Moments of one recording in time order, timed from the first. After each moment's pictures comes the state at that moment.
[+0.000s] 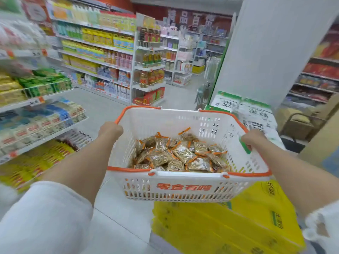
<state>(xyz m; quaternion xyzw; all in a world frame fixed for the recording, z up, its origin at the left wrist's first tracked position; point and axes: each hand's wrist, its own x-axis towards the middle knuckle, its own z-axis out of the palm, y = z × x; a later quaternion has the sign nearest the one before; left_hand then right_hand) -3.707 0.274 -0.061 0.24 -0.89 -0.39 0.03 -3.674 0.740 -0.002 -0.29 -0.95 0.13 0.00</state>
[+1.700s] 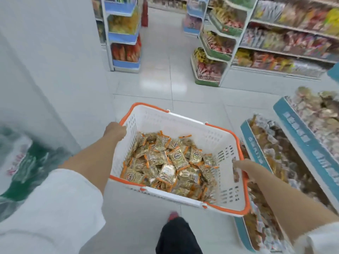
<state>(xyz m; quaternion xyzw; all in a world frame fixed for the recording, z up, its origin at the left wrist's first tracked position) -2.171 -0.613 -0.255 0.91 0.04 -0.21 0.36 -2.477 -1.005 -0.274 0.70 -0.59 -0.18 -0.37</state>
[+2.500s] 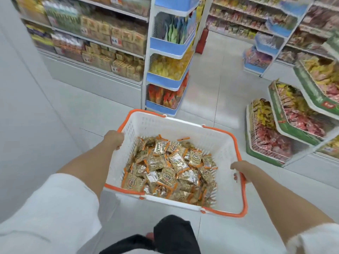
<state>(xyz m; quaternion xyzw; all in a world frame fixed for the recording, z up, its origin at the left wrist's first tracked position) -1.331 -0.819 -0.288 0.83 0.25 -0.18 0.46 -1.491 -1.279 -0.256 0.76 -0.49 -0.20 -0.37</state>
